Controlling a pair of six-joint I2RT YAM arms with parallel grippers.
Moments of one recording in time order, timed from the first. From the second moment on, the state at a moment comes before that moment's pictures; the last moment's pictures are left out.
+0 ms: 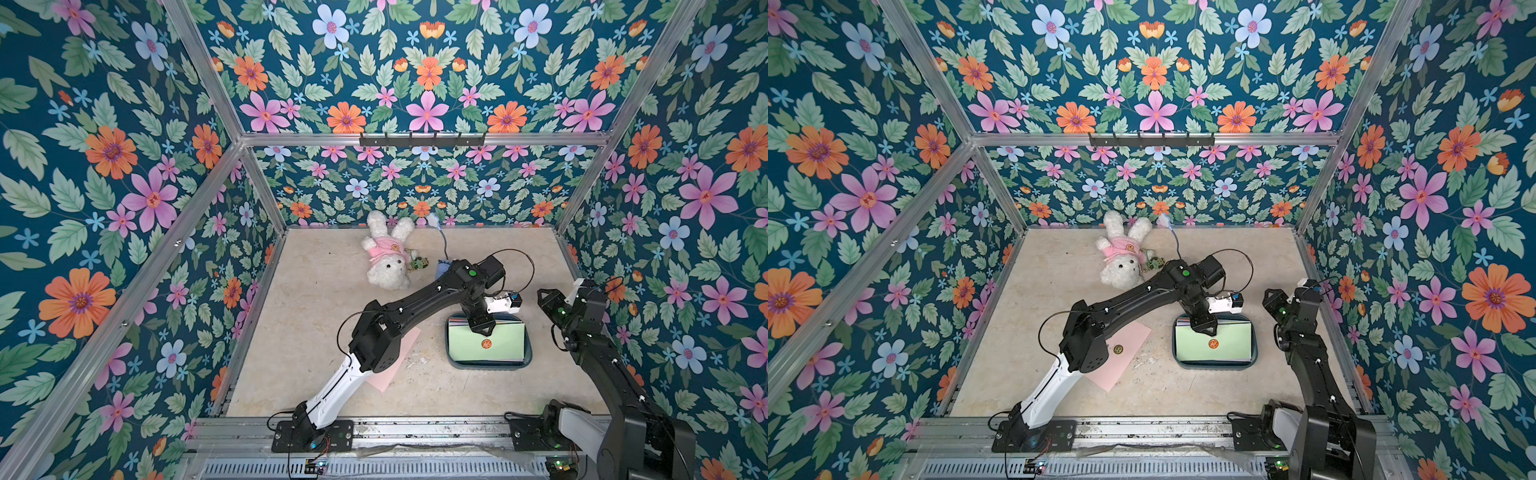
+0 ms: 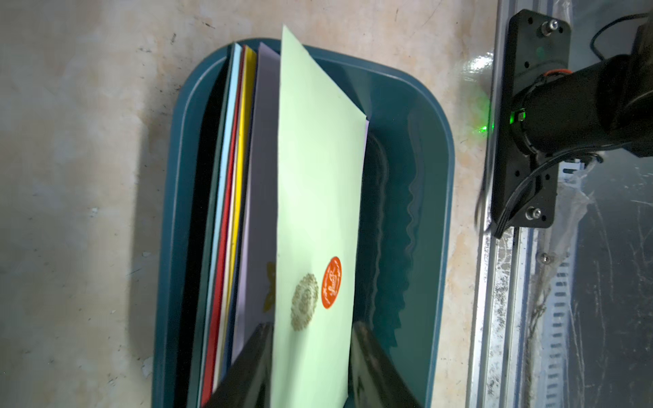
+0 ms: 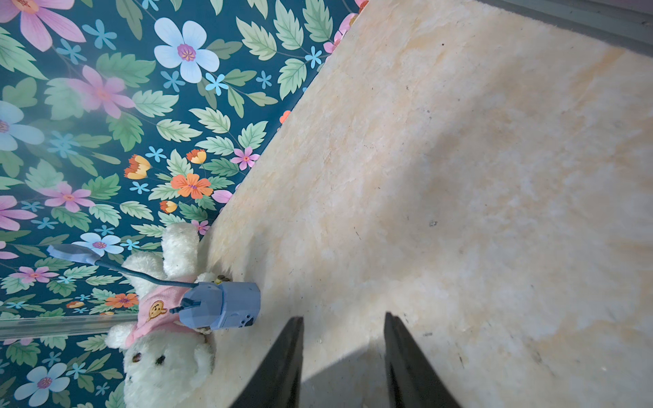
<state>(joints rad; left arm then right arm) -1.04 2.34 2.31 -1.20 0.38 0.44 -0.20 1.06 0.49 0.05 -0.28 0.72</state>
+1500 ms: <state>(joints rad) -0.43 1.34 0.51 -0.12 0.24 -0.54 1.00 1.81 1.10 -0.23 -0.04 1.09</state>
